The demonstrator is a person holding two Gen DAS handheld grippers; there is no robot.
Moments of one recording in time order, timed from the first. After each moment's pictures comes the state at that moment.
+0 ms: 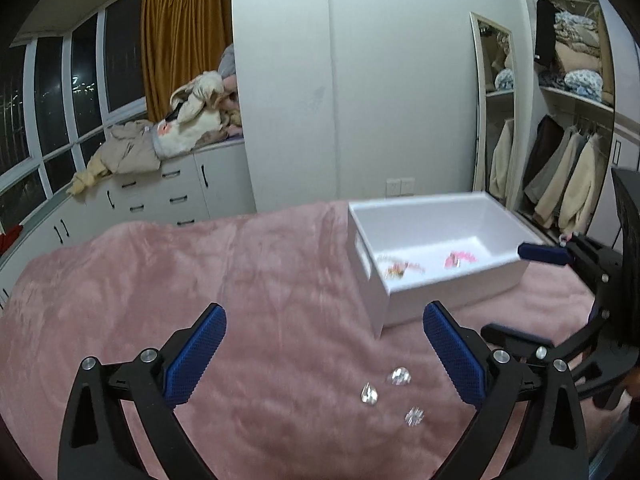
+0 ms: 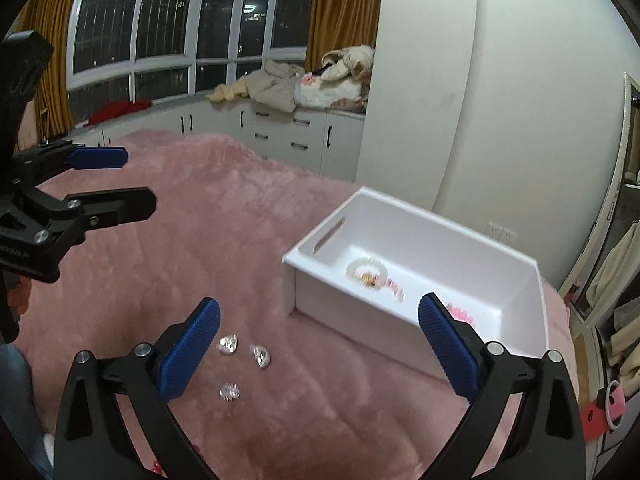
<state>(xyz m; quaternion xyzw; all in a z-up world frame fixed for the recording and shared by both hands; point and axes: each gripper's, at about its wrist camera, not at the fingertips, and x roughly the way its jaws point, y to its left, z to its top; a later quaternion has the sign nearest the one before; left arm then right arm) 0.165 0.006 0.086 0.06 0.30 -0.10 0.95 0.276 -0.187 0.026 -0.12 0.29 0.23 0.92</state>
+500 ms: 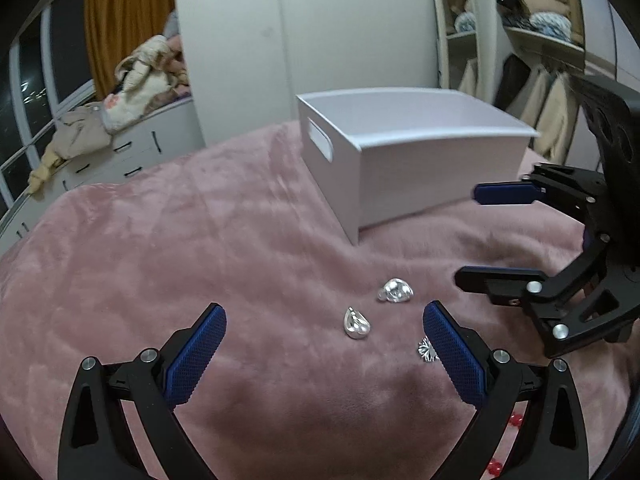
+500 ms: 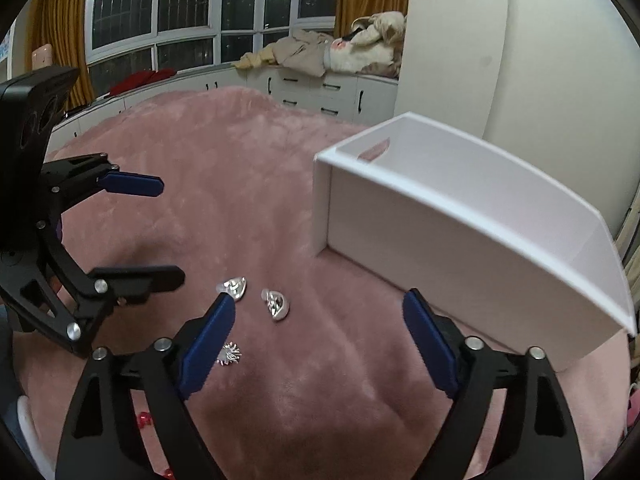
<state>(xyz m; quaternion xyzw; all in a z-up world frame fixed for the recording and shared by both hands) 0.185 -0.011 -0.029 0.11 0.37 -0.18 0.91 0.289 -0.171 -0.058 -0.13 0.33 0.28 0.89</state>
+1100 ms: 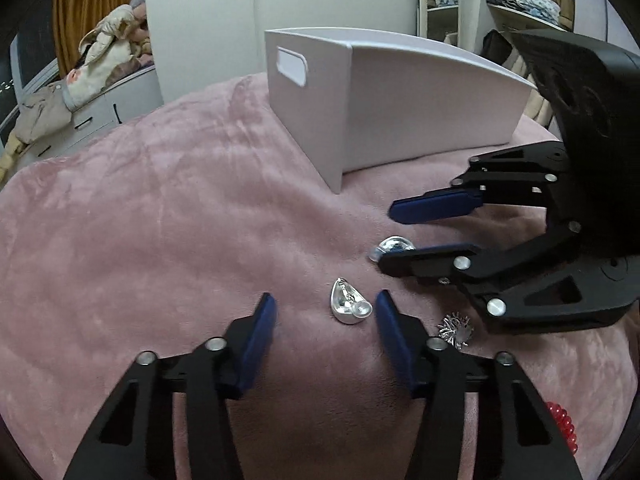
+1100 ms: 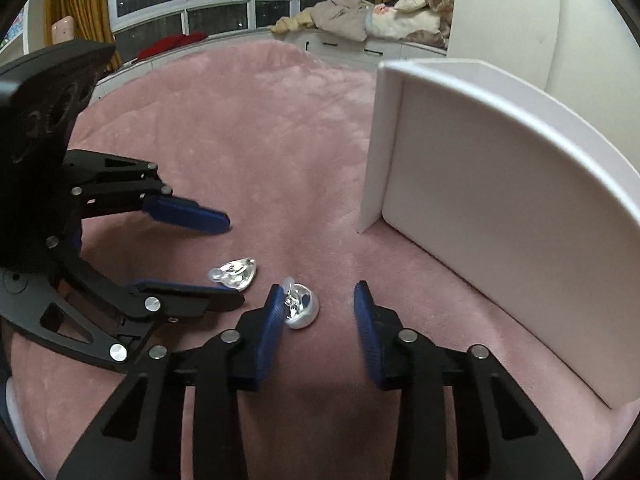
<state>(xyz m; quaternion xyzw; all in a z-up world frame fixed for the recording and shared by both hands) 0.219 -0.019 -0.085 0.11 0.42 -0.23 0.87 0.331 -0.132 -0.102 -0.15 0.38 0.33 0.85</state>
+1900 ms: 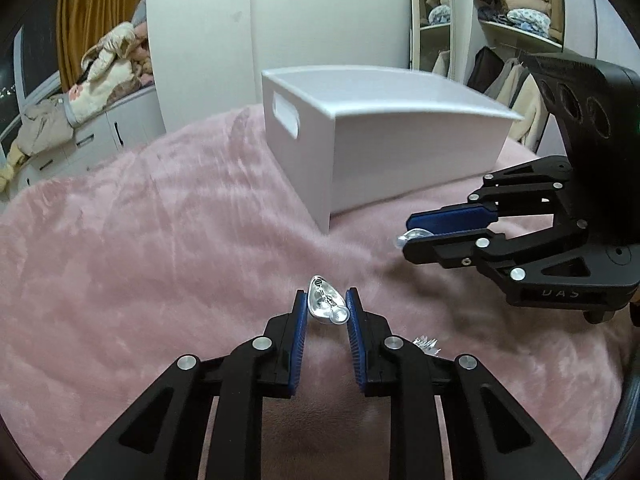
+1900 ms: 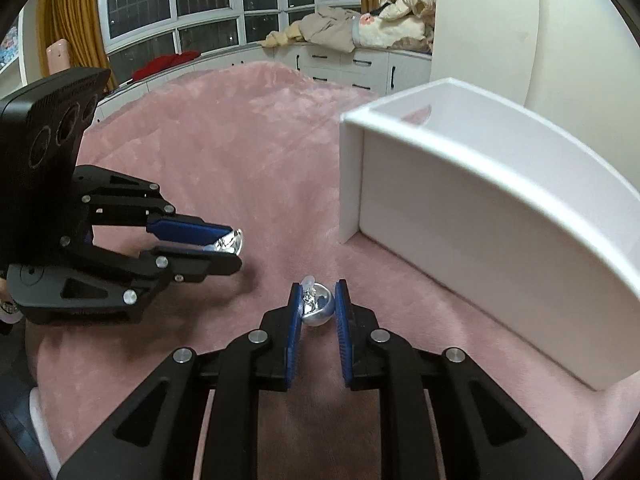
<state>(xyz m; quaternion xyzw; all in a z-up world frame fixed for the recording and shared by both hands) 0.204 -0.020 -0.045 0.10 0.38 -0.24 0.89 0.314 -0.161 -0.059 -0.12 0.36 0.33 0.86</state>
